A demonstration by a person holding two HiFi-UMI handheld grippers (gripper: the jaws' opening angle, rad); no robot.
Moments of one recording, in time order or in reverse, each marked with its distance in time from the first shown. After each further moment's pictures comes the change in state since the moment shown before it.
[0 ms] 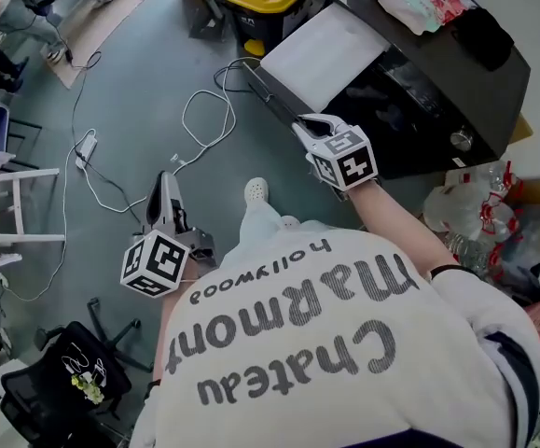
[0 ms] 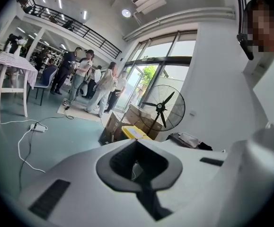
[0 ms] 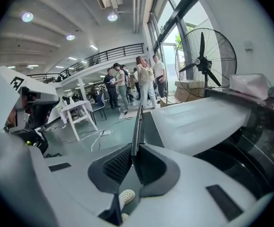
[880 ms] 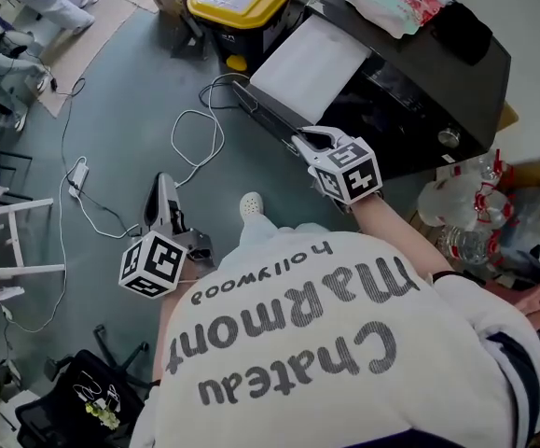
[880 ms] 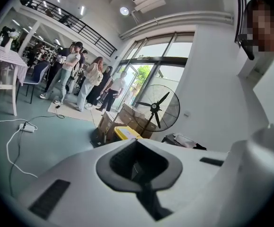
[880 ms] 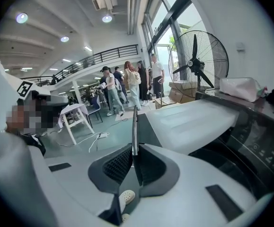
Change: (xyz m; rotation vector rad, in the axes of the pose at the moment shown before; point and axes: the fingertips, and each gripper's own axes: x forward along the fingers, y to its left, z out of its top) left arm 0.042 -0.013 0.018 0.007 0.014 -0.090; right arm -0.026 -0.010 0.013 0.050 -0.014 -0.049
